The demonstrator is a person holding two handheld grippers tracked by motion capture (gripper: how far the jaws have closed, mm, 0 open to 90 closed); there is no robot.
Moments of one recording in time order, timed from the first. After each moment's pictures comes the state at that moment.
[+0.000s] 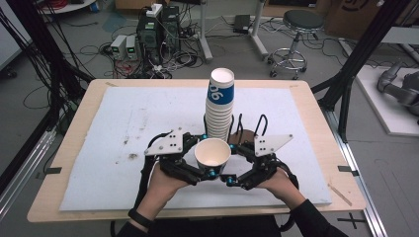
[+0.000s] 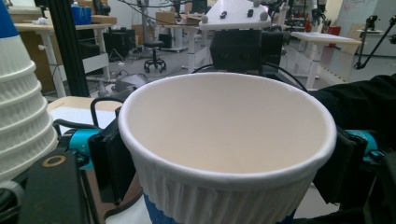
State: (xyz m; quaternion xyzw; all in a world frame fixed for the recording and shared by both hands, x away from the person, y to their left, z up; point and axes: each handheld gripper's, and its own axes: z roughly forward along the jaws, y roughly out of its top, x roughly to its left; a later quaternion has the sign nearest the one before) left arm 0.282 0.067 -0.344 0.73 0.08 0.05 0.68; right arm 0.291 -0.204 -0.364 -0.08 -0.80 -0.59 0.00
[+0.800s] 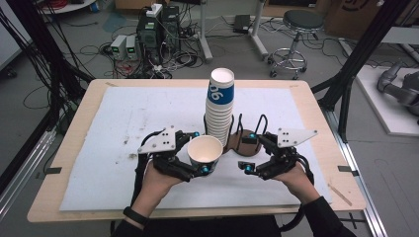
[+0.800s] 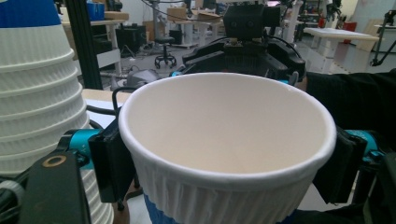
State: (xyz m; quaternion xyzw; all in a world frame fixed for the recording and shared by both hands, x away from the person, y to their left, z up) left arm 0.287 0.083 -0.347 0.74 0.09 0.07 0.67; right arm 0.301 -0.253 -0.354 -0.13 -0.78 -0.61 -0.05
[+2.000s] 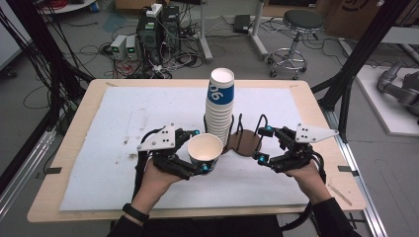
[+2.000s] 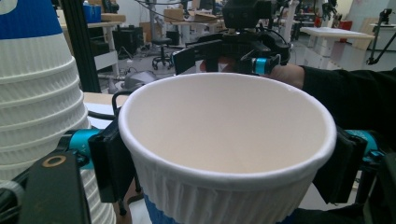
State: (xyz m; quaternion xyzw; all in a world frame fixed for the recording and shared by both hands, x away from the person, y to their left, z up) left arm 0.291 0.082 -0.343 0.74 0.08 0.07 0.67; right arm 0.302 -0.283 -0.345 -0.16 -0.76 -0.63 -0.10
